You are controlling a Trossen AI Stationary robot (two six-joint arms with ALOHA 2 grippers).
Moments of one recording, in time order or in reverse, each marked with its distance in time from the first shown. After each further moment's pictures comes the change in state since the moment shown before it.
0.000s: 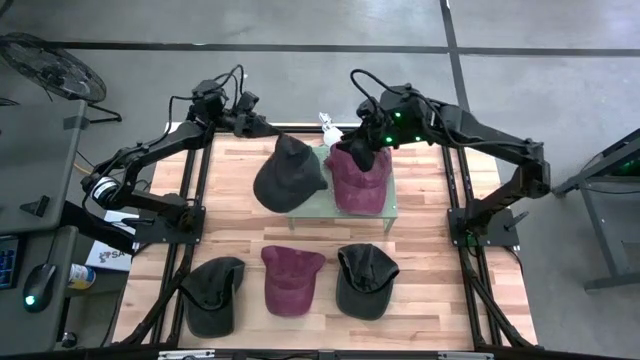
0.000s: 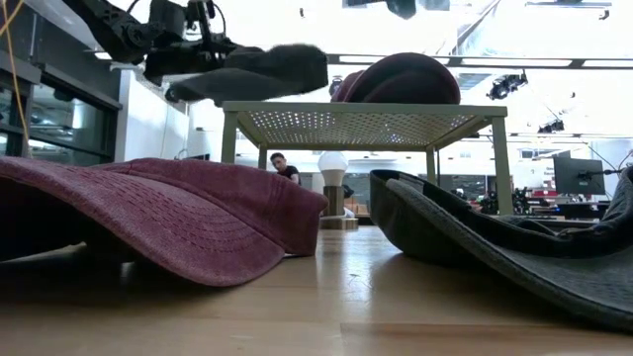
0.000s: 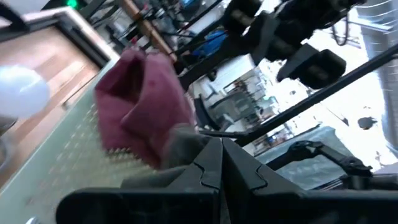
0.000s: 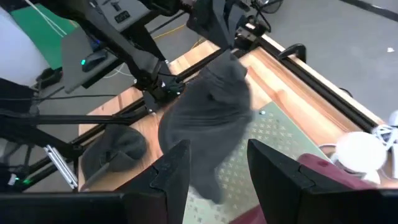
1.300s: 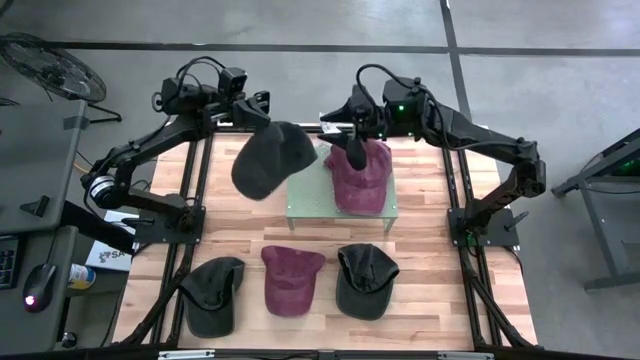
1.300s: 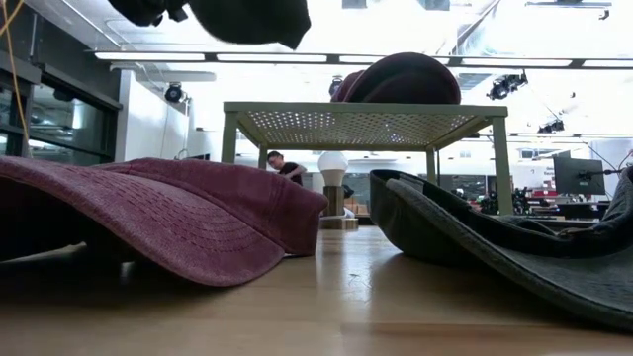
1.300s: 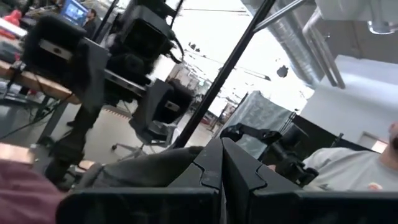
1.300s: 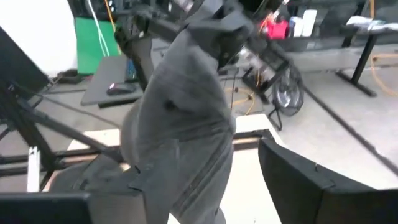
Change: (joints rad) left arm -0.139 0.000 0.262 0.597 0.051 -0.455; right arm -0.012 0.036 0.000 0.351 -0.075 -0.389
